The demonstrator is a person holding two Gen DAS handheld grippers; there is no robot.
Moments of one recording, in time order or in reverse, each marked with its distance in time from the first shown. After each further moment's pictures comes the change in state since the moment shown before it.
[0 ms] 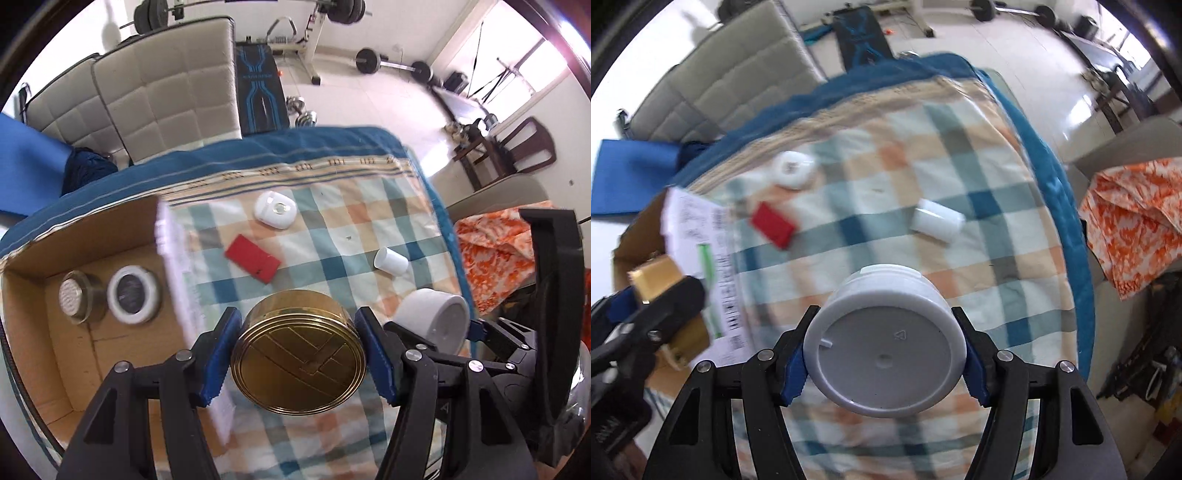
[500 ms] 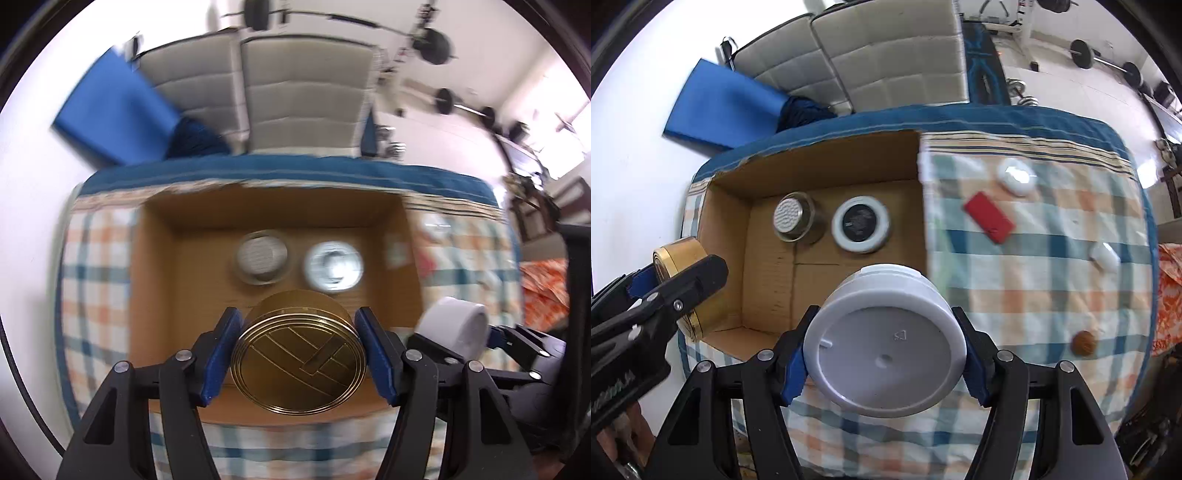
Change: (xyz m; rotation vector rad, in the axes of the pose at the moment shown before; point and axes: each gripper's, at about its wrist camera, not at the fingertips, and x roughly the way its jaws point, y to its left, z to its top) left arm -0.074 0.207 -0.055 -0.213 -0.050 0.188; right arm 0.005 0.254 -0.042 -0.249 0.021 0.105
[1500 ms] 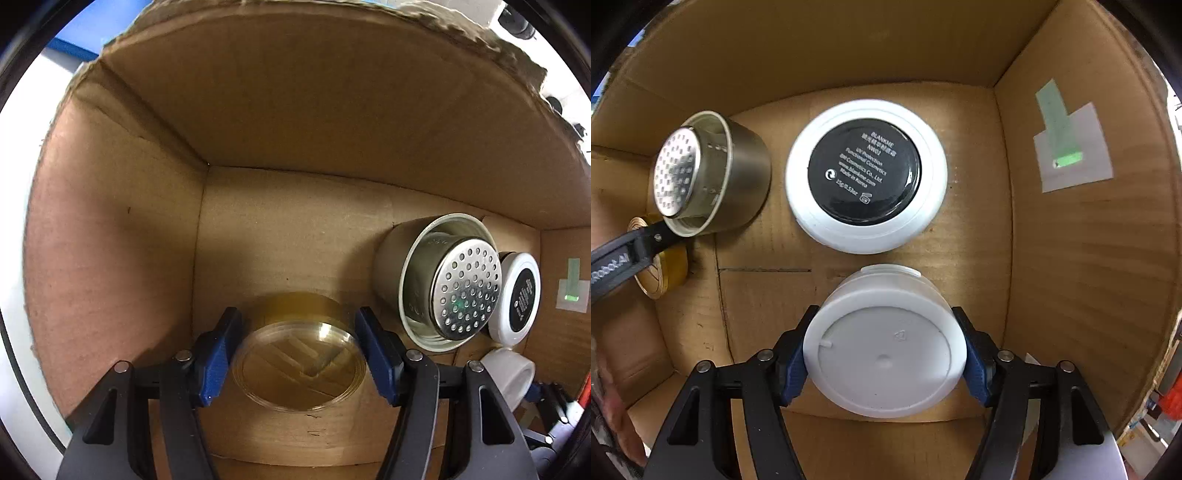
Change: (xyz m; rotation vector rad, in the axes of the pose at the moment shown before) left arm 0.182 0.101 0.013 -0.120 0.270 0.077; right arm 0.183 0.010 0.030 0.087 0.233 -0.190
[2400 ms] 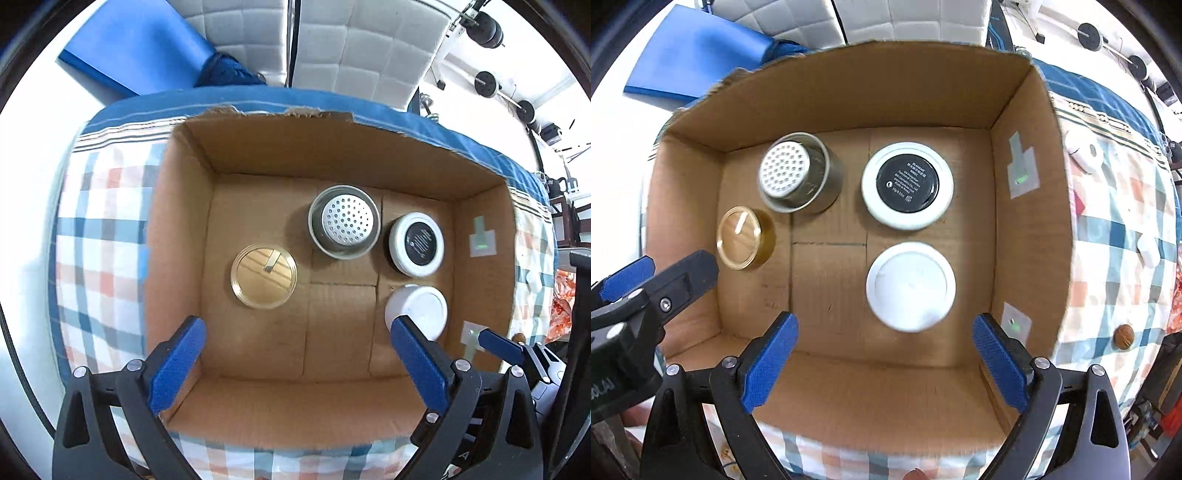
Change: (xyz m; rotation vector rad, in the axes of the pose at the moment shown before) left arm -0.121 -0.012 -0.077 0.035 -0.090 -0.063; right arm -0.106 0.004 -0.043 -0.075 -0.087 0.084
